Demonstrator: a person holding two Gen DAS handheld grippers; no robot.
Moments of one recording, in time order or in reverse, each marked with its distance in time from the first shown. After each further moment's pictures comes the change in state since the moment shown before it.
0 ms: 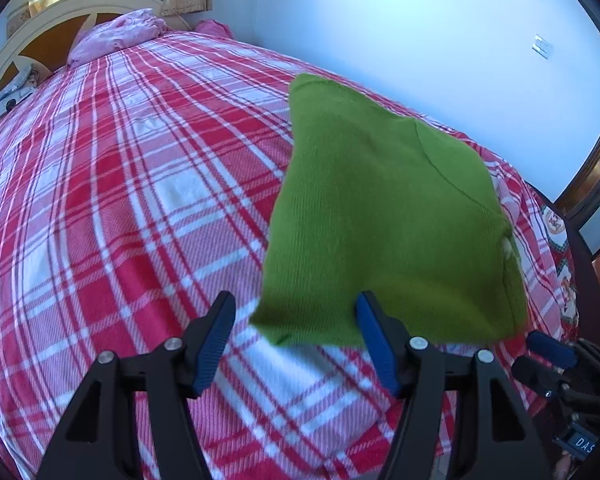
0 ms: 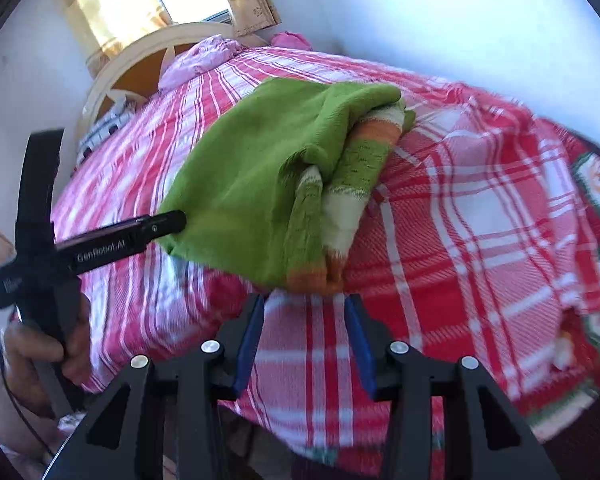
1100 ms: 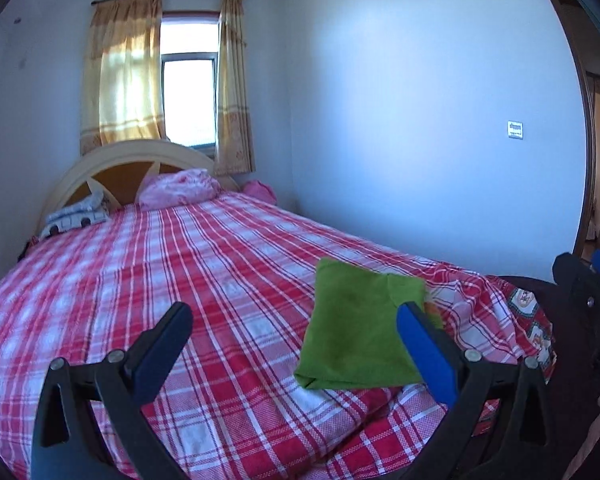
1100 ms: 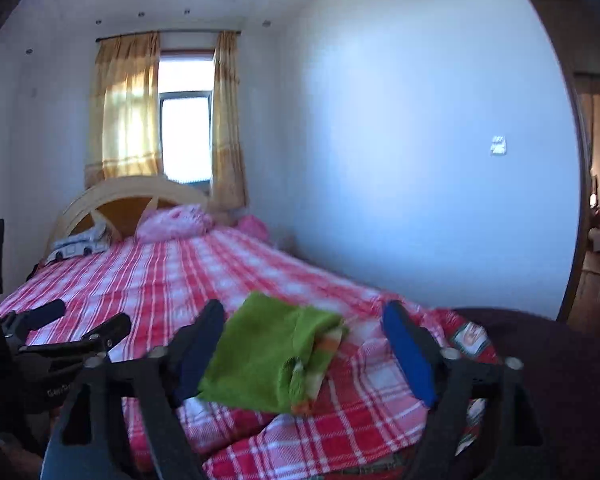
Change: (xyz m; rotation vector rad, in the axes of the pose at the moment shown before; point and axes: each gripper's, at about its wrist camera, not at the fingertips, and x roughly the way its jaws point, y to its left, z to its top) left arm -0.179 -0.052 -0.045 0.087 -0.616 0.207; right arm -0.193 0.071 -0.026 -0.051 -0.747 -0.256
